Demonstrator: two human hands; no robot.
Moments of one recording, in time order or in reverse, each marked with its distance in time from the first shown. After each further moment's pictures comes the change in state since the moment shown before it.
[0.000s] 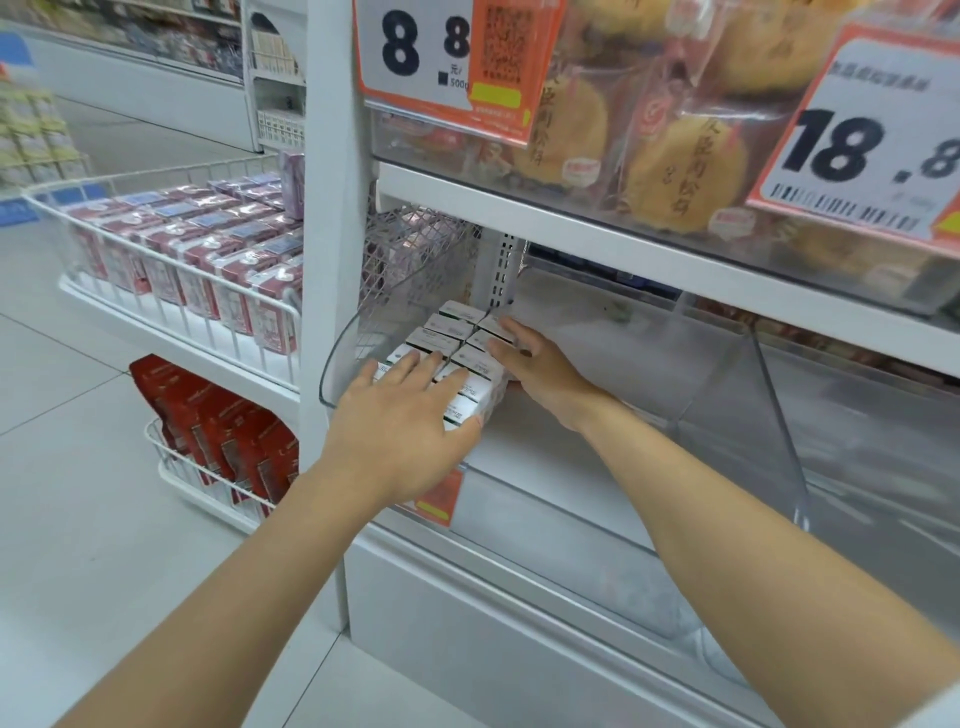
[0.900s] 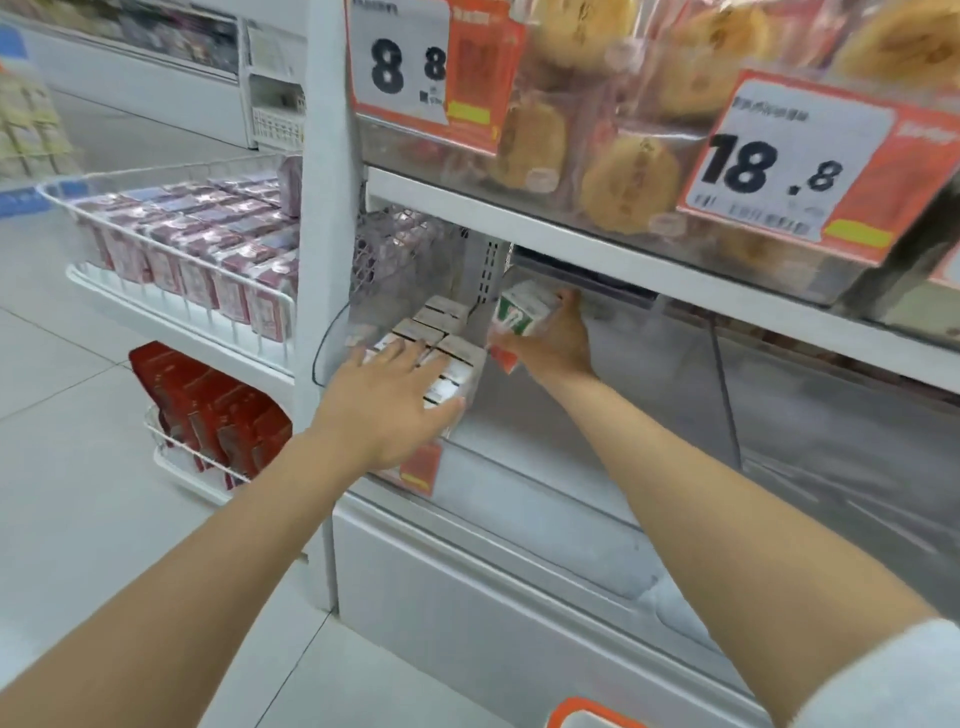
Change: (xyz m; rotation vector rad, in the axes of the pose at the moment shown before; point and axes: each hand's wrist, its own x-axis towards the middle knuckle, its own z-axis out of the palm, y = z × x) left_hand 0.005 -0.006 0.002 -0.007 0.013 0.032; right_hand -0.019 -0.030 -0.020 -0.239 0.442 0.034
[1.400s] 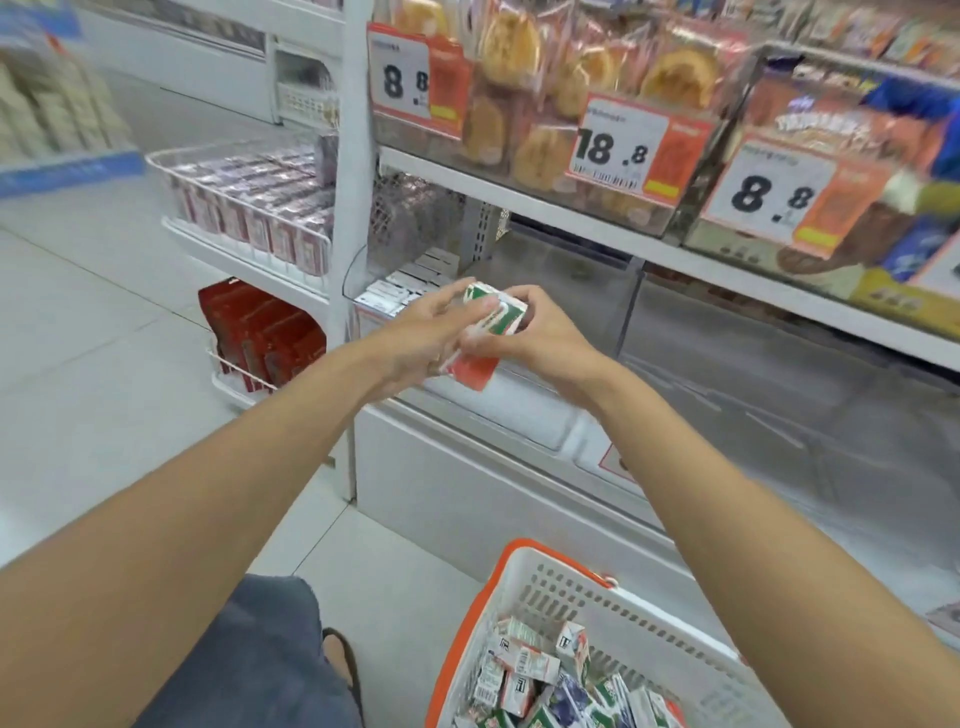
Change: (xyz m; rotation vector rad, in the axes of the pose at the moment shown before) left_hand -0.102 0.092 -0.067 -1.581 -0.092 -0.155; right_hand -0.176 -0.057 -0.107 0.273 -0.488 -0.010
